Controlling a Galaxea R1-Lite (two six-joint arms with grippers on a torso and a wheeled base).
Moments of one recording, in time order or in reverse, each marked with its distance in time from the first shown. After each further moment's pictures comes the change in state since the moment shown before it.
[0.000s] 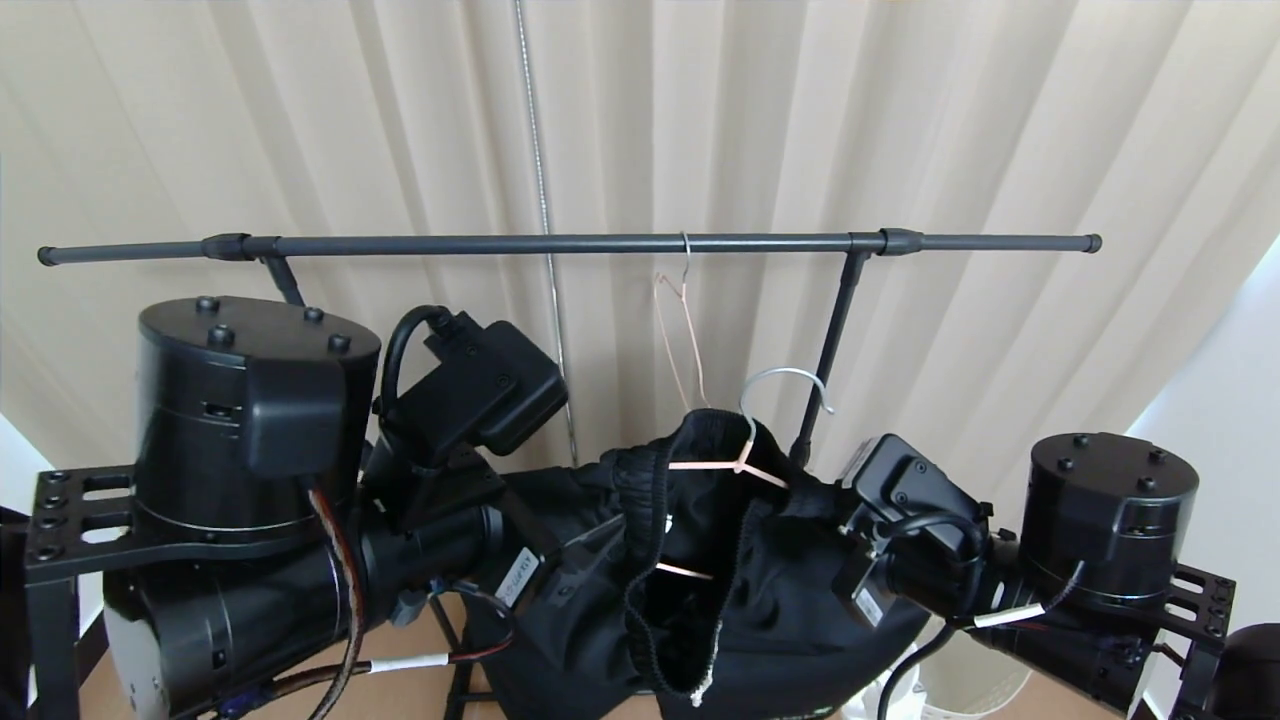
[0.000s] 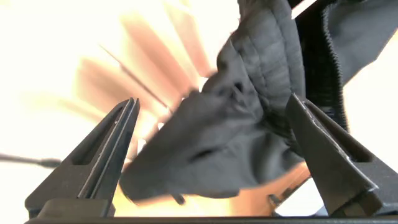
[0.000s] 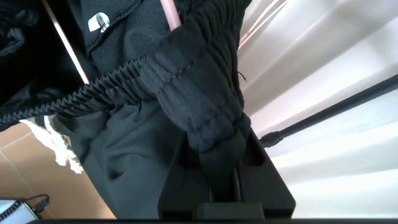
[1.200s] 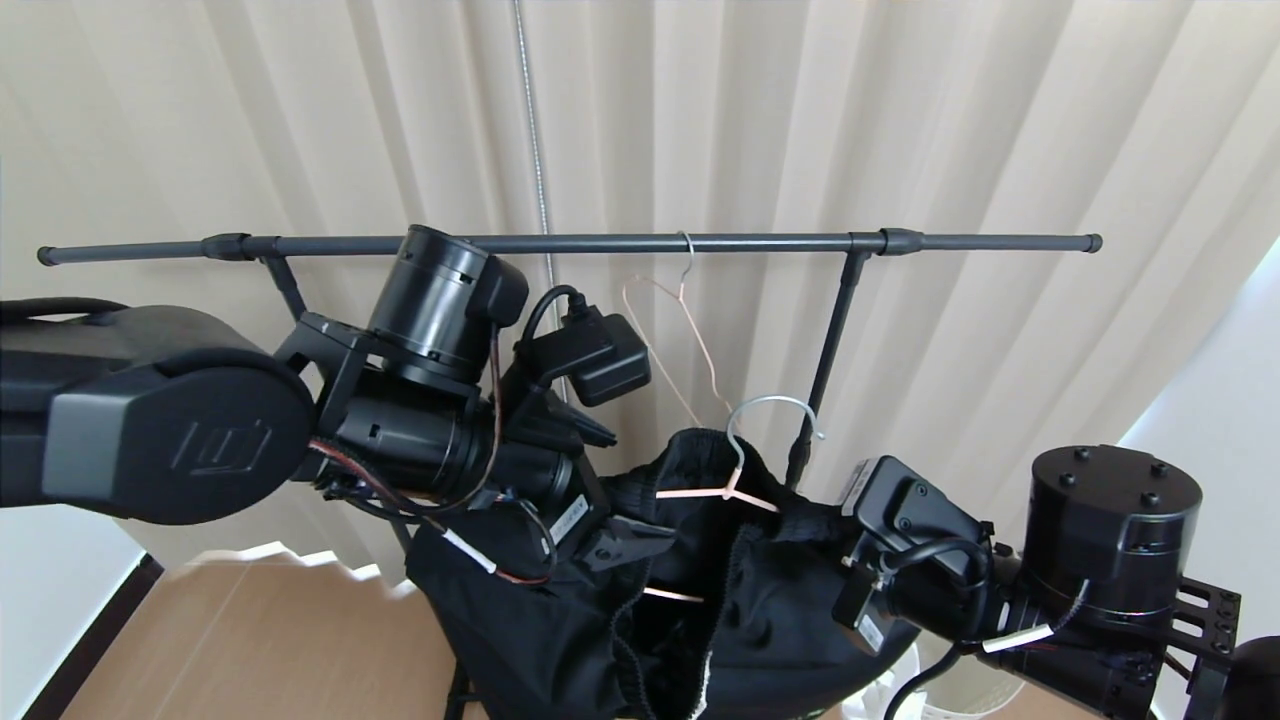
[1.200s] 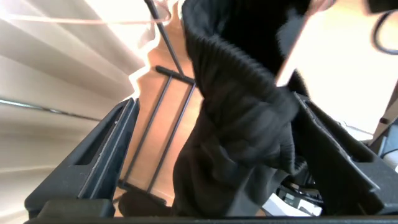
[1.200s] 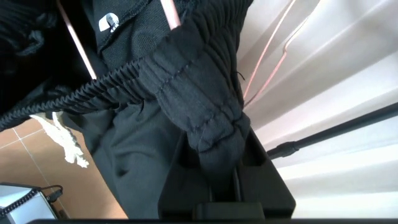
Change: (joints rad) left arm 0.165 0.273 -0.398 0.394 -0.505 0.167; right arm 0.018 -0.007 0.021 0.001 0.067 -0.006
